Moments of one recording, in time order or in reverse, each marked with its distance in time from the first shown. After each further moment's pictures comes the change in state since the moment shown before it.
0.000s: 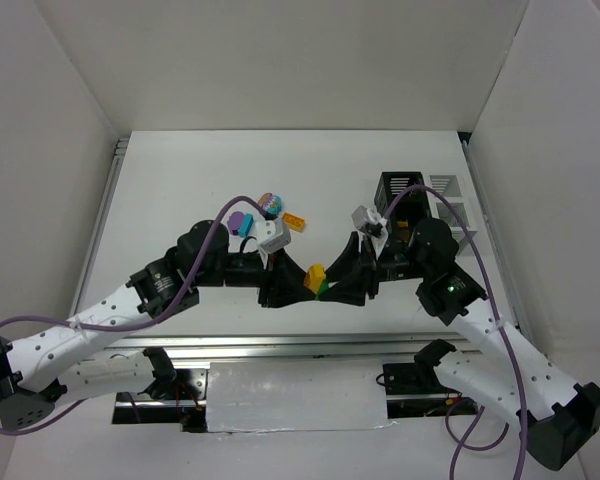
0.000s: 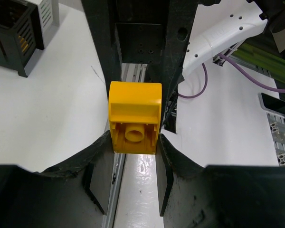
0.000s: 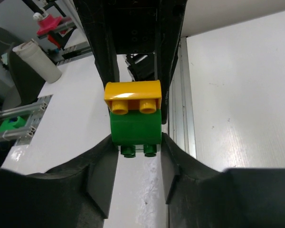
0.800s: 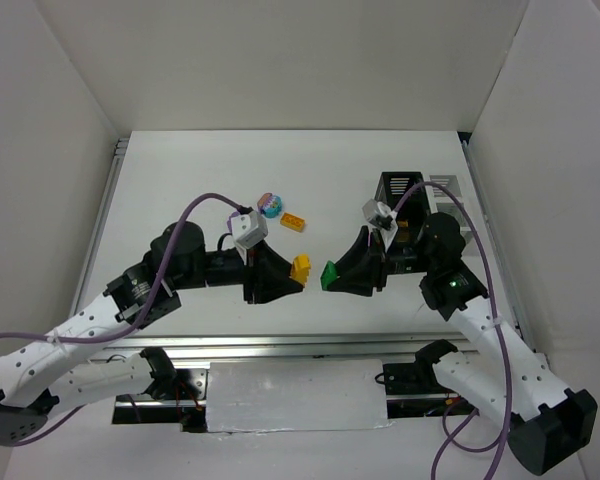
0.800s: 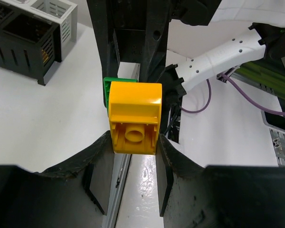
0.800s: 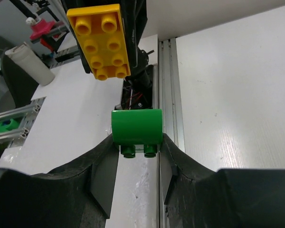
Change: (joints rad) left arm 0.045 -0.092 0.000 -0.026 -0.051 -0.014; right arm -0.138 0.008 -0.024 0.046 -0.122 0.012
